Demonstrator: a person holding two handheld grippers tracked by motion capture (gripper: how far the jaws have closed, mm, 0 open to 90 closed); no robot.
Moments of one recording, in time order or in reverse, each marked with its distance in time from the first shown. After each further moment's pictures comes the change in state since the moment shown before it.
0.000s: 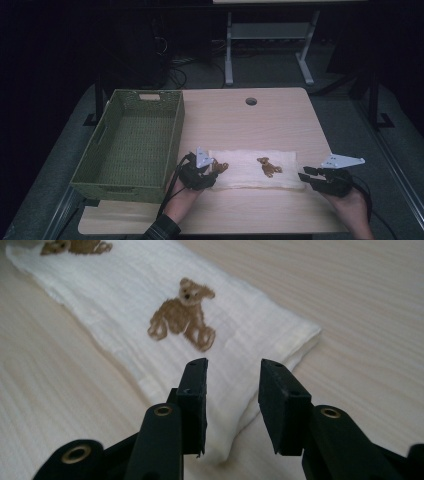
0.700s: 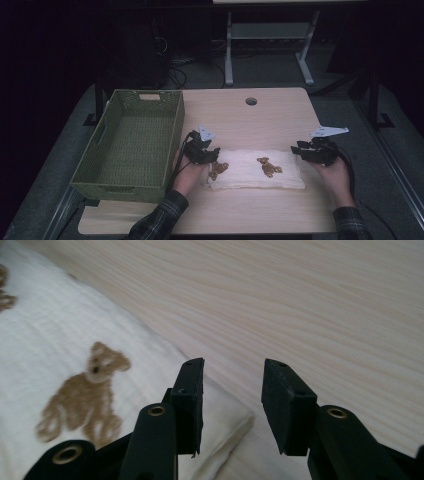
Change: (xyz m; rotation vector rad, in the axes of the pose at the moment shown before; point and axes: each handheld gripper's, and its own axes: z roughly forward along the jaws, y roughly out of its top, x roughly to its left) left arm 0.048 0.033 0.049 0.014 0.087 -0.046; right arm -0.053 0.048 0.054 0.000 -0.055 0.062
